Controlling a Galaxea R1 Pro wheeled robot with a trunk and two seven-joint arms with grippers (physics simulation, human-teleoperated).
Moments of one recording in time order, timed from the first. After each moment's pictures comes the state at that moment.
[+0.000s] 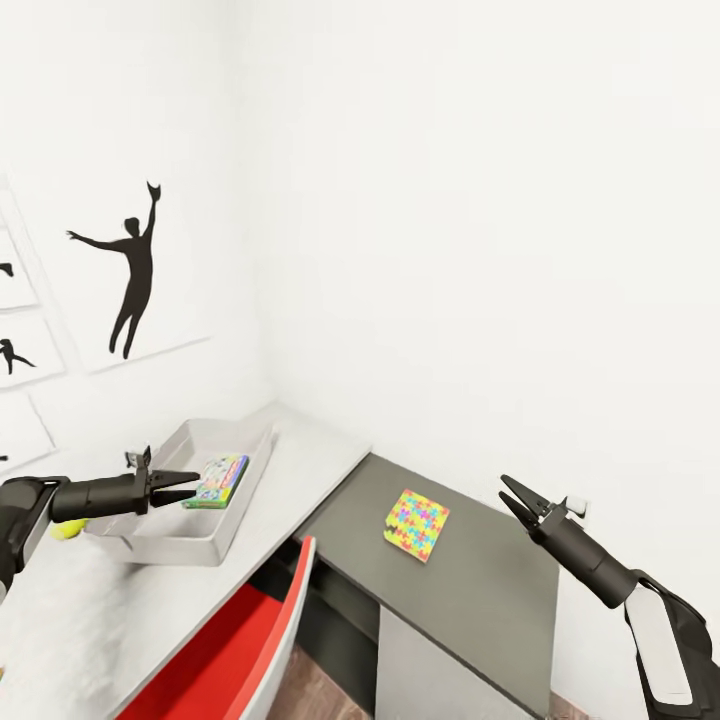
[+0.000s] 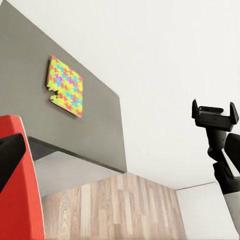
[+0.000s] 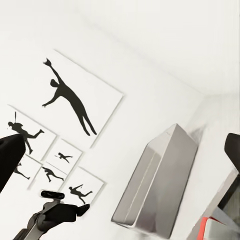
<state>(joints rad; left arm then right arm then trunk) -0.79 0.47 0.18 -0.70 -0.03 0.94 -1.57 -0.30 -0.05 -0.47 -1.33 -0.69 0.80 0.90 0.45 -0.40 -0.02</state>
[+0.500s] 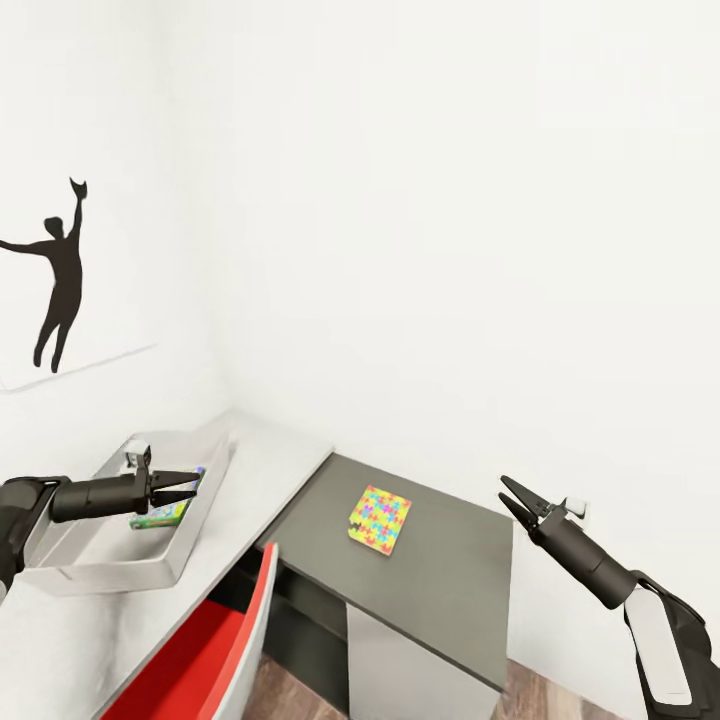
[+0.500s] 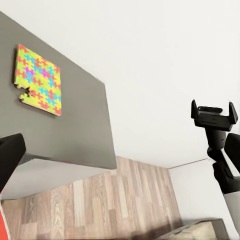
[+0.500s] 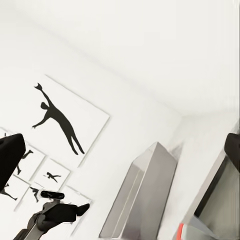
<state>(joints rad) -0.79 0.47 0.18 -0.70 -0.03 0.94 -1.57 -0.30 -0.05 -0.47 -1.32 -0.69 0.80 0.90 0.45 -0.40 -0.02</state>
